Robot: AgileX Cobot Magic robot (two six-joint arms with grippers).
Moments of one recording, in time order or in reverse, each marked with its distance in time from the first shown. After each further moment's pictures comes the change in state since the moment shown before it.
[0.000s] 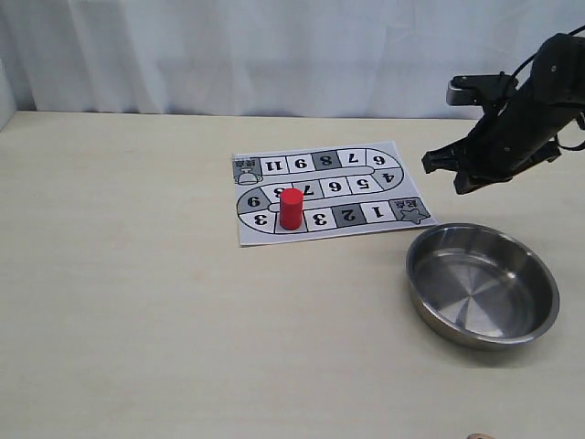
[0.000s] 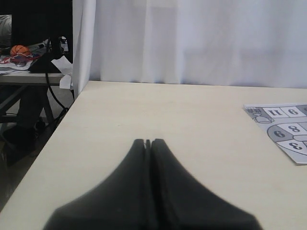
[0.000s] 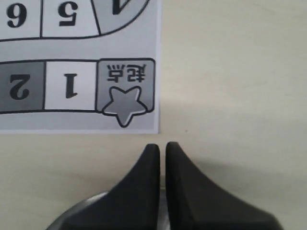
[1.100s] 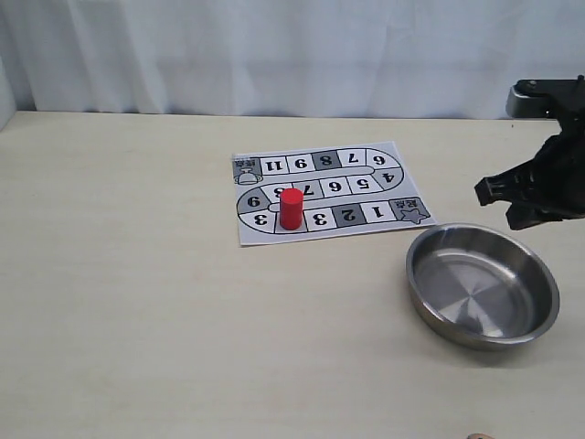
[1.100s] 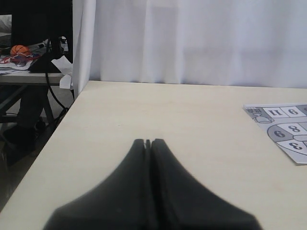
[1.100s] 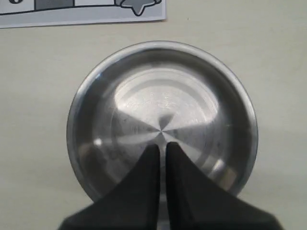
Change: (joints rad) left arm 0.000 0.000 0.000 0.000 0.000 0.000; right arm -0.002 -0.455 0.376 0.016 0.096 0.008
